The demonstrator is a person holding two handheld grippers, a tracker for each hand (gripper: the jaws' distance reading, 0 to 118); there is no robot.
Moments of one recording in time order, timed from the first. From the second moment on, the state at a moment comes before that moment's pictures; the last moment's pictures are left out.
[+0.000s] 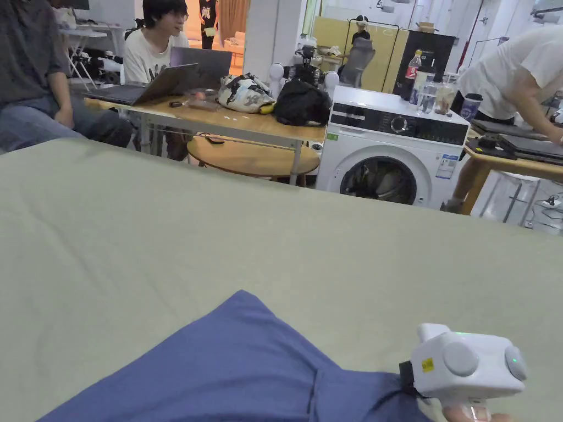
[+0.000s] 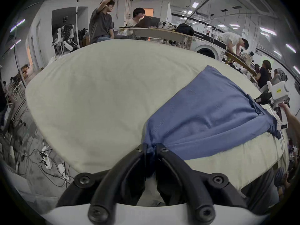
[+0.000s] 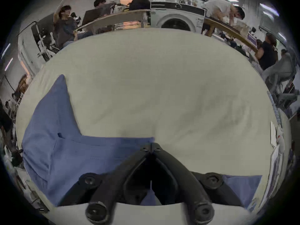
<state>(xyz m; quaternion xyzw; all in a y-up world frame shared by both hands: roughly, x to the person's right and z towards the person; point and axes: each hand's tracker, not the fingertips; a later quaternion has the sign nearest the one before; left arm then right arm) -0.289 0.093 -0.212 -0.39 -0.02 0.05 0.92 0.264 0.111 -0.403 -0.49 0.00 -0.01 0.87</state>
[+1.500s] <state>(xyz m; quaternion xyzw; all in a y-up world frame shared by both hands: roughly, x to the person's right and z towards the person) -0.178 0.573 -0.486 -0.01 -0.10 0.01 0.99 0.361 0.677 -0.430 -0.04 -0.20 0.05 0.98</state>
